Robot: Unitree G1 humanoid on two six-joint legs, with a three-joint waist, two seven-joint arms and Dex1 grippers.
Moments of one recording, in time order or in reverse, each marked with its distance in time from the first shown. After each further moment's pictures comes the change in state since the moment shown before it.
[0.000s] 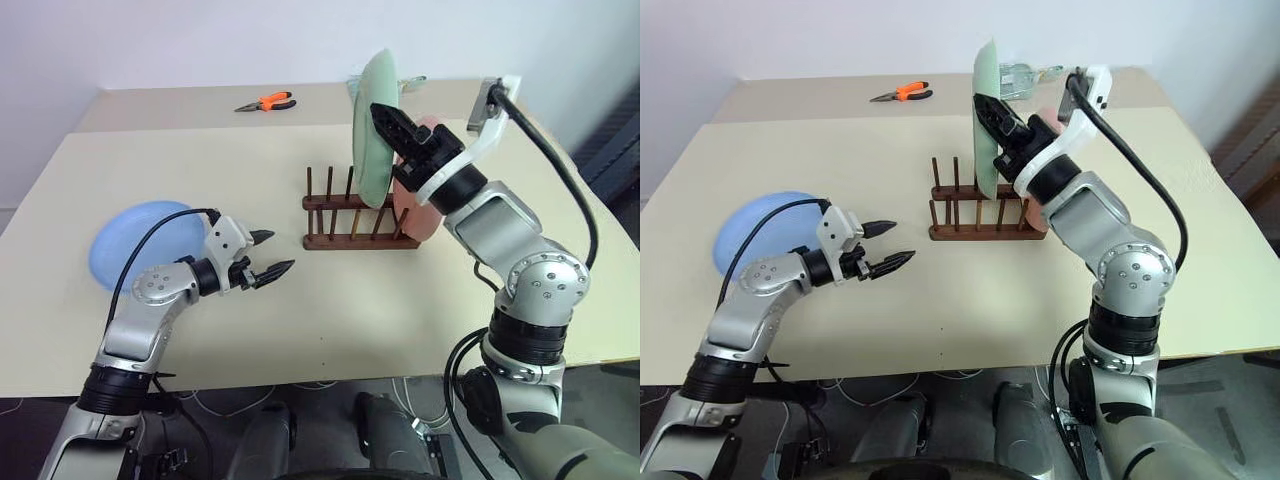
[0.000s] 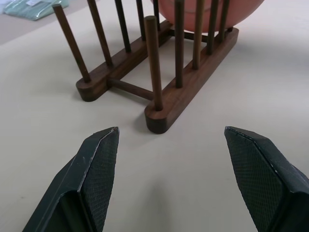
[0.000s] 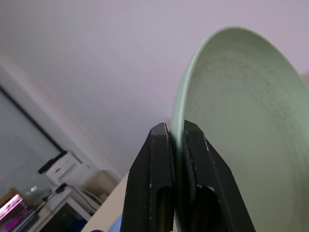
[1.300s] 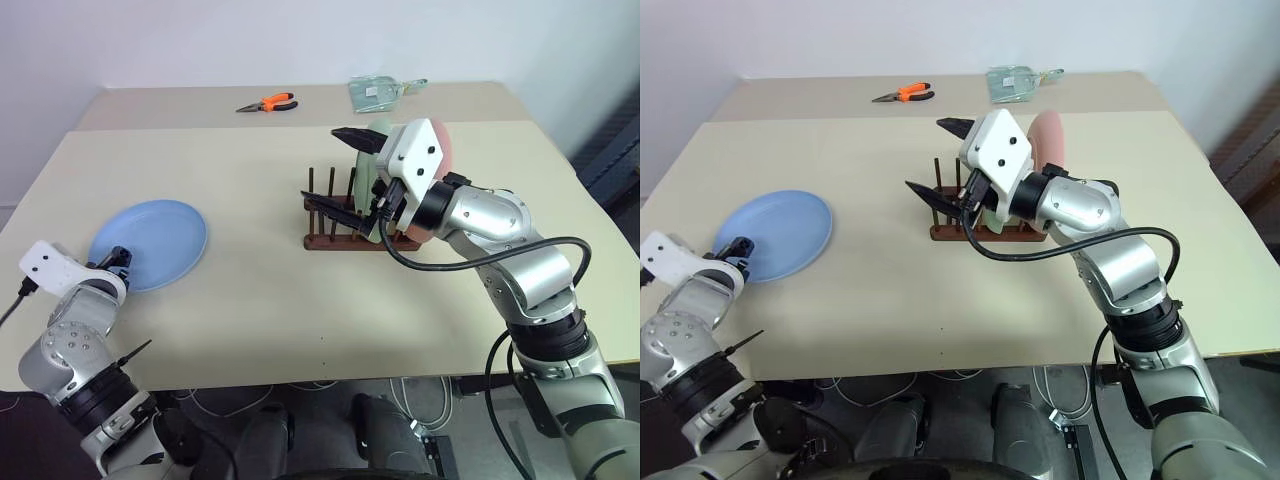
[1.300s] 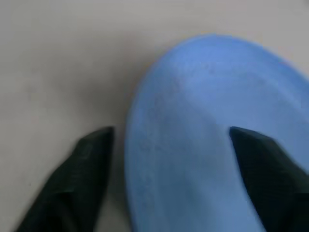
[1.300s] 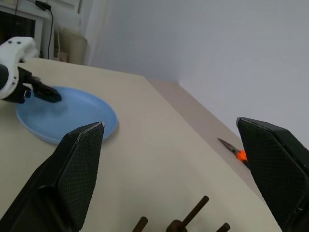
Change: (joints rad) left arm -0.128 -0.403 0.993 -0.085 -0.298 0.739 1.111; right arm -0.034 -0.312 0.424 -0.016 -0.908 -0.368 0.822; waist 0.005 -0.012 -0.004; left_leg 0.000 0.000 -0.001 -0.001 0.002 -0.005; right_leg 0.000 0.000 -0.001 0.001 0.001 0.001
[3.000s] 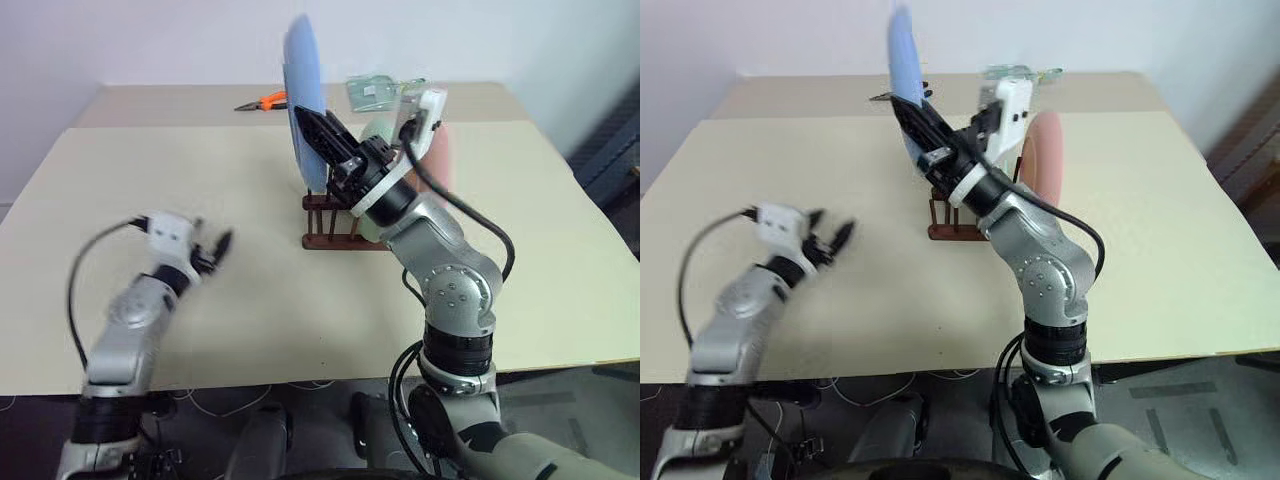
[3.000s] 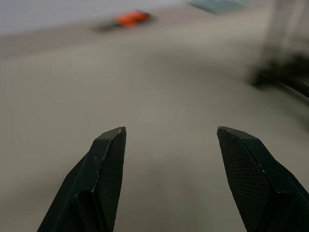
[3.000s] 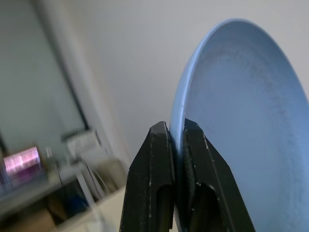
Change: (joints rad) left arm 0.290 0.312 -0.862 0.008 0.297 -0.702 -0.663; right arm 0.047 0.647 -0.310 -0.029 0.356 0.305 -0.364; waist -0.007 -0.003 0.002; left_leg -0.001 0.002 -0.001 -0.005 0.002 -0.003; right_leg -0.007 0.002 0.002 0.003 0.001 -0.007
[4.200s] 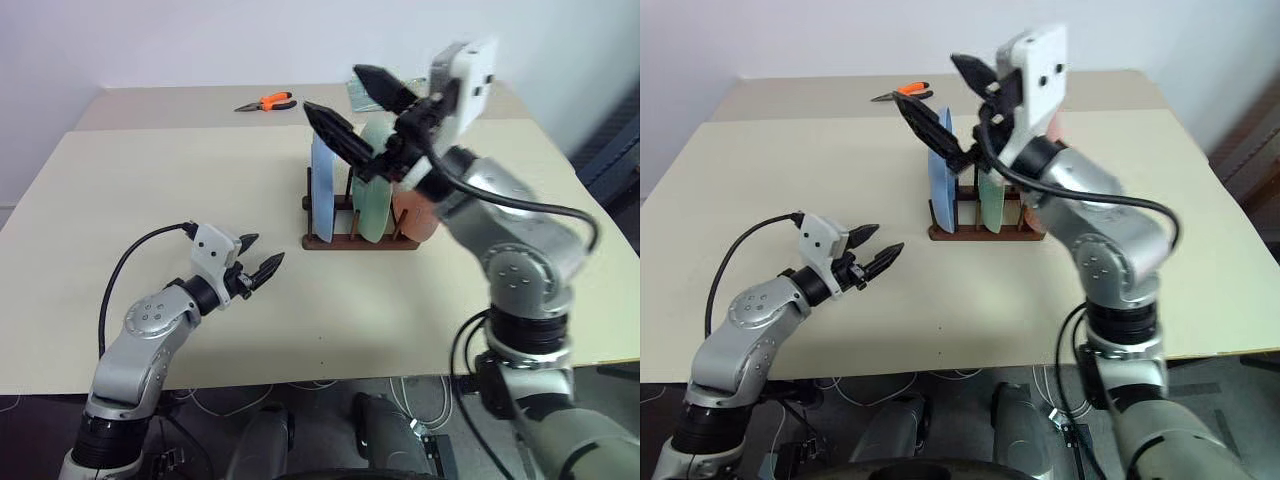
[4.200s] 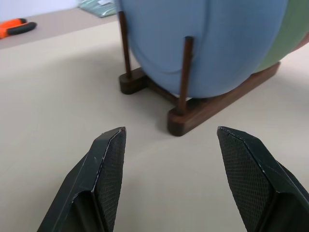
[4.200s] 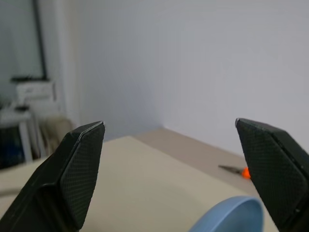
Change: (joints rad) left arm 0.023 0.013 -0.036 -0.215 -0.049 0.158 -0.144; right arm -0.111 -0.541 0.049 -0.090 -0.051 -0.047 0.137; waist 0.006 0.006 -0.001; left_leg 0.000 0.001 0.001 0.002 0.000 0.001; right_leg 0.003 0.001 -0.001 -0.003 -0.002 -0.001
